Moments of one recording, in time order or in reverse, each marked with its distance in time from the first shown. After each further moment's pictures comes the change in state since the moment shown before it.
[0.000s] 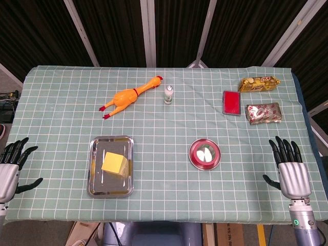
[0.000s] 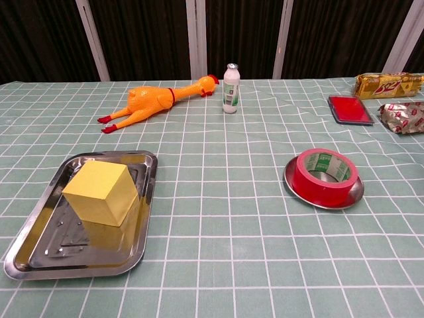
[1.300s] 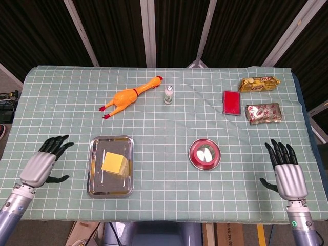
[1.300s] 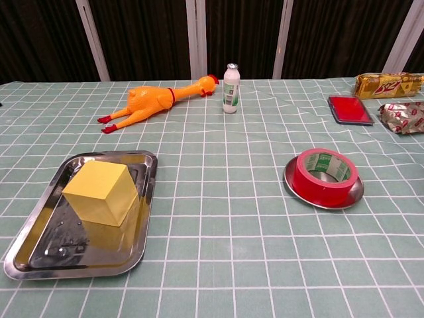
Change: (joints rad) left arm -0.211 0.040 -0.024 -0.113 -0.049 -0.357 0.072; right arm 0.002 0.007 -0.018 -0.020 0.008 -0.032 0.019
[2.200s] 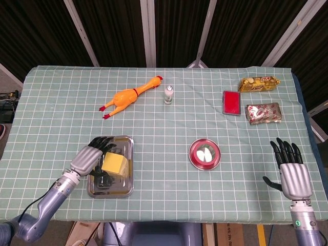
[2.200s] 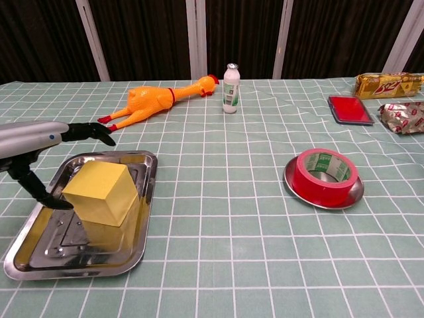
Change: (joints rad) left arm -0.227 -0.294 -0.025 0.170 -0.091 -0.211 0.063; right arm -0.006 0.010 0.013 0.000 0.017 0.011 0.040
